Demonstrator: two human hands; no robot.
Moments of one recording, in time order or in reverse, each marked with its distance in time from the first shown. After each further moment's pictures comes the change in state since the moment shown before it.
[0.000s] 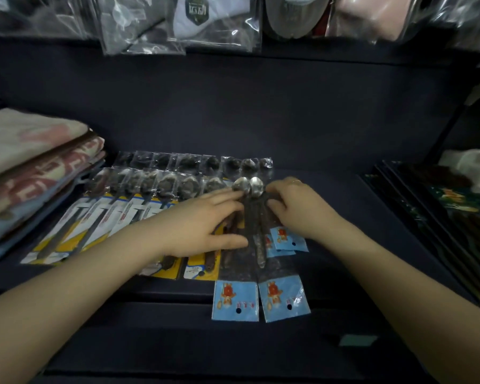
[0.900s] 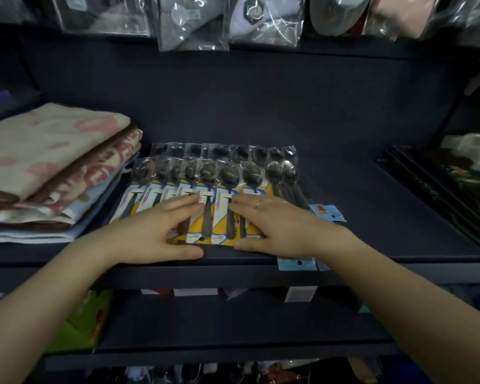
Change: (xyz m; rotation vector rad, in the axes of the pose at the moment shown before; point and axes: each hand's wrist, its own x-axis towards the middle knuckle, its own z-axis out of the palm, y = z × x) left_hand -0.113 -0.090 0.016 -0.161 0.021 -0.069; right_hand -0.032 -0.104 0.043 -0.285 -0.283 -0.317
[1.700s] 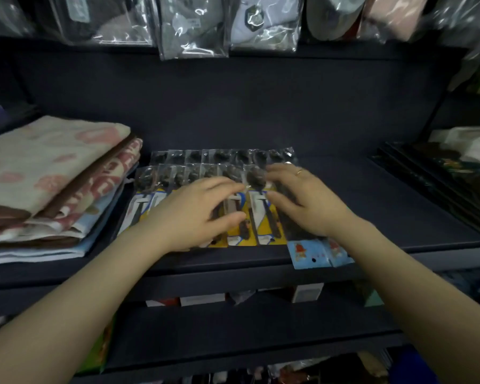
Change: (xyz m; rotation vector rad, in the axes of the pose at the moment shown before) left_hand 0.021 0.036 -0.019 0.084 0.294 0.212; right_hand -0.006 0.017 -0.010 0.157 0.493 0.164
